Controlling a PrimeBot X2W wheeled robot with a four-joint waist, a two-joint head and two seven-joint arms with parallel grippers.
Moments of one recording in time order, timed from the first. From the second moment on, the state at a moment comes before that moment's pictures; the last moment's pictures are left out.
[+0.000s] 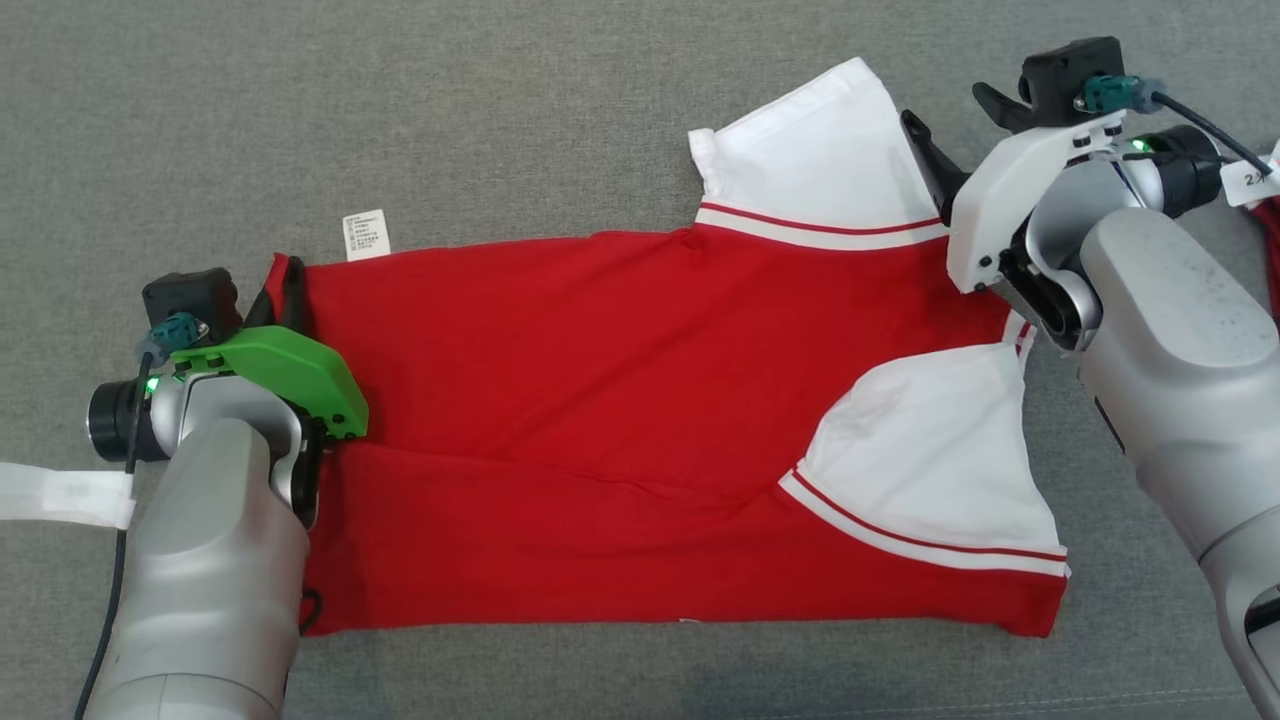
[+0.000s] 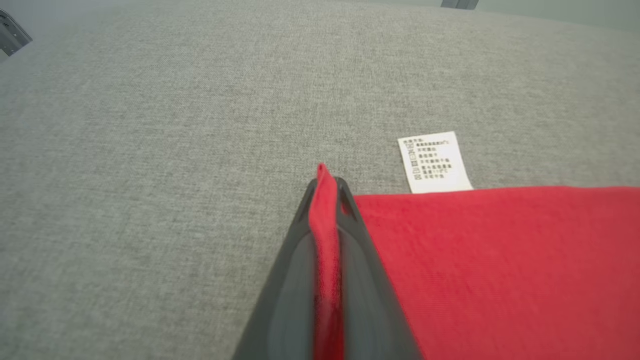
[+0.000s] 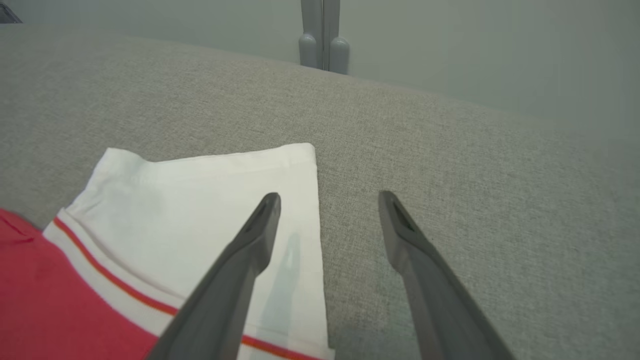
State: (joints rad) left arm -0.80 0.10 -0.01 1.11 -0.19 -0.11 -0.26; right arm -0.98 -0.29 0.50 0.83 0.46 0.13 0.04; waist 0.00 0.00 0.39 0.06
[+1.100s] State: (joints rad) left arm -0.83 0.05 -0.09 1.00 -0.21 -0.12 -0.26; right arm -1.19 -0.29 0.65 1.05 0.59 0.13 0.08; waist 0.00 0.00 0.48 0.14
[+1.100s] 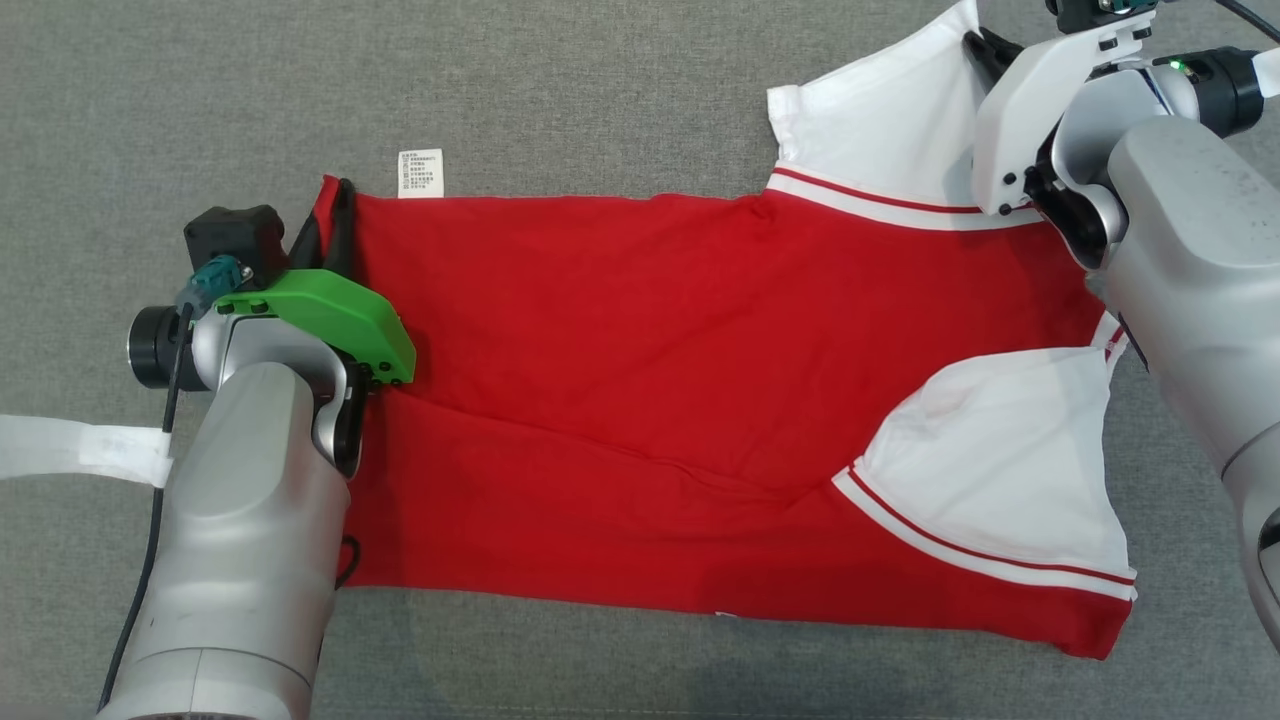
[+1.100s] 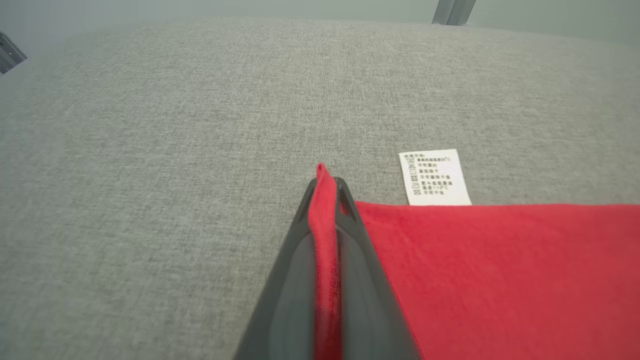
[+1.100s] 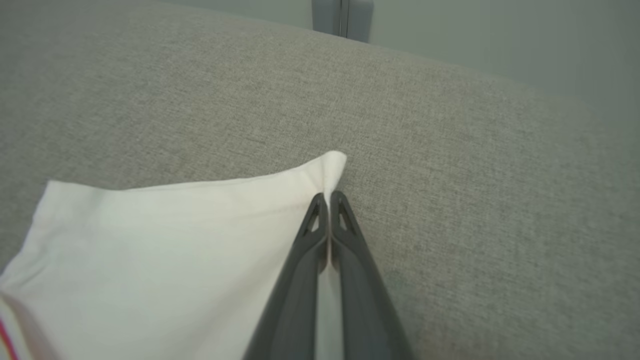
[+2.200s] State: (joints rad) left arm -0.50 0.12 0.00 0.84 -0.25 -0.13 -0.26; right arm -0.72 -0.43 0.80 0.66 0.75 0.13 -0.23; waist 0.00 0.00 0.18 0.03
